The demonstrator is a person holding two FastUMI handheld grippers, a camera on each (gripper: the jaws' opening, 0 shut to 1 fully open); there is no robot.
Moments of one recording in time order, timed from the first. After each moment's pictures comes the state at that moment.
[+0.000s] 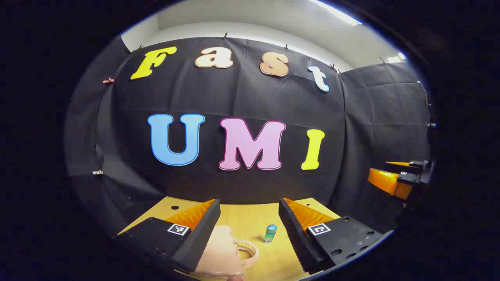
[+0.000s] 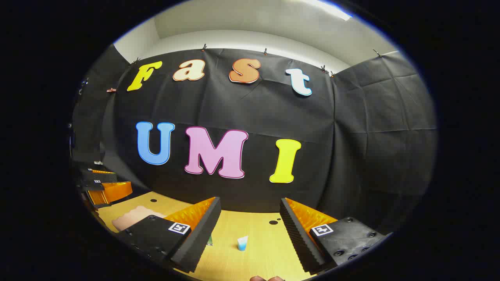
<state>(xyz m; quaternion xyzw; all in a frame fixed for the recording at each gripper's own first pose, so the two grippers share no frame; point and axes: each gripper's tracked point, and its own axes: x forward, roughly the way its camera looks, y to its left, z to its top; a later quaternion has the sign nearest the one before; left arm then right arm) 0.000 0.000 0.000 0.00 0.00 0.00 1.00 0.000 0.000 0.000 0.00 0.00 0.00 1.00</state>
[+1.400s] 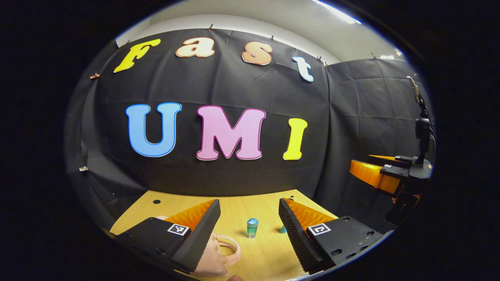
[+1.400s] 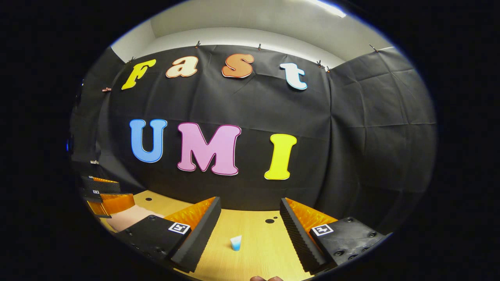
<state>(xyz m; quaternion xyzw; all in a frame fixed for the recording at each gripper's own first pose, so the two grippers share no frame) 0.020 -0.052 -0.036 0.00 0.05 -0.07 1.00 0.023 -0.026 -0.016 0.01 0.01 -0.02 1.00</state>
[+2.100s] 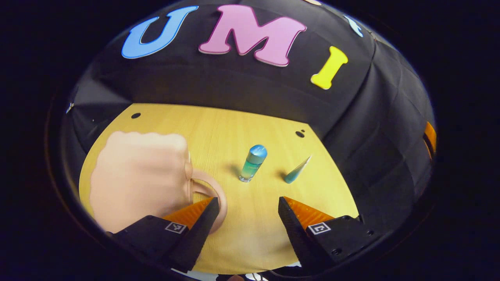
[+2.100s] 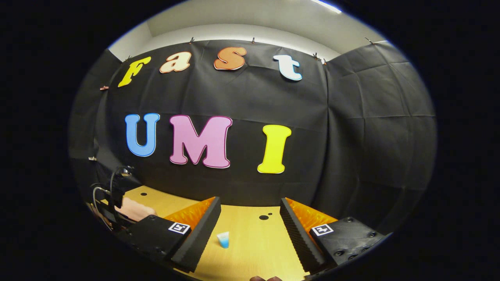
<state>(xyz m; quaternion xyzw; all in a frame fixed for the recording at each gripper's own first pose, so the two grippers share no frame) 0.103 -0.039 -0.273 -0.09 0.39 -0.02 0.92 0.049 -0.085 -0.052 0.01 0.03 -0.01 1.00</state>
